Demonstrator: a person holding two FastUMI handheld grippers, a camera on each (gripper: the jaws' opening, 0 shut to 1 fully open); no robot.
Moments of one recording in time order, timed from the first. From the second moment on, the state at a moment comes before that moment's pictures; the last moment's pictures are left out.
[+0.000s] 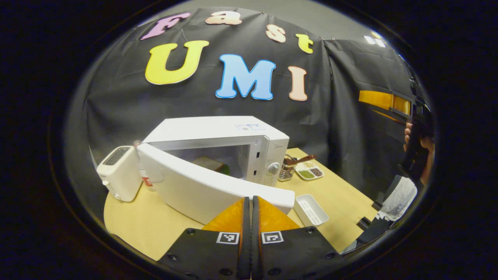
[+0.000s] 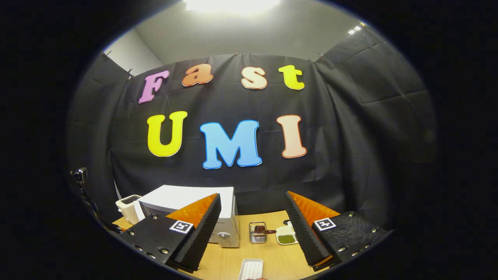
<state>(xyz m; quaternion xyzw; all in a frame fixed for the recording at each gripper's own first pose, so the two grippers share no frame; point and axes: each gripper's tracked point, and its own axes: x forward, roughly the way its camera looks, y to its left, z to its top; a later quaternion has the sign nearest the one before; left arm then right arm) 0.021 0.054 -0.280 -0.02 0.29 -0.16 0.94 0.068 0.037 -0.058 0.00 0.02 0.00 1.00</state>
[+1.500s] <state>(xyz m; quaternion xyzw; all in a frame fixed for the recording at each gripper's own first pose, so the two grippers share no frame) 0.156 -0.009 -0.312 -0.05 0.32 -0.15 0.93 0.102 -0.058 -0.082 0.02 0.04 -0.06 1.00</state>
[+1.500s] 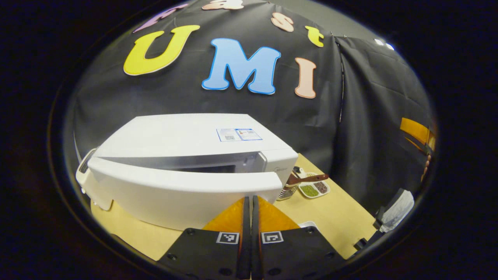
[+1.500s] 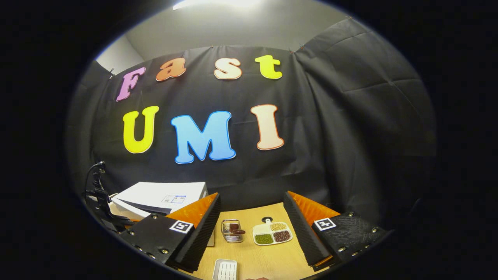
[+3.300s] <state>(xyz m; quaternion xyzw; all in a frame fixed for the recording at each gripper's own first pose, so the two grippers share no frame) 0.204 0.002 -0.286 -0.04 0.27 -0.09 0.96 0.107 -0.056 -0.069 0.00 0.04 -0.06 1.00</state>
